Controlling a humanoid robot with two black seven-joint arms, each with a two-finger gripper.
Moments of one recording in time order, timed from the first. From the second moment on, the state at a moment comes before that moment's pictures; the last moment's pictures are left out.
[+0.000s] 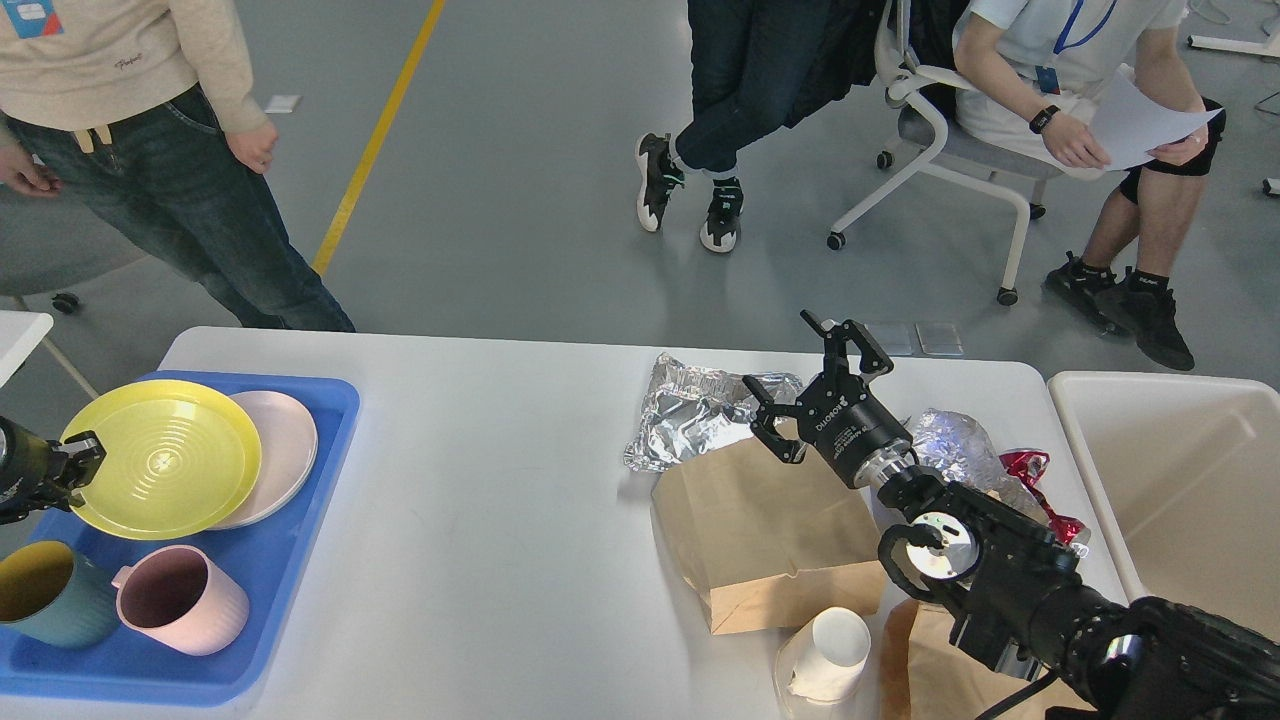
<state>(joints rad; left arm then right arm) -0.83 0.45 1.06 0.28 -0.23 -0.96 0.12 0.69 0.01 0.51 0.30 -0.02 0.65 0.41</state>
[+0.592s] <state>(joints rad) -0.88 0.40 1.05 0.29 -0.22 -0.94 0.14 0.69 0.01 0.51 0.30 -0.02 0.65 0.41</state>
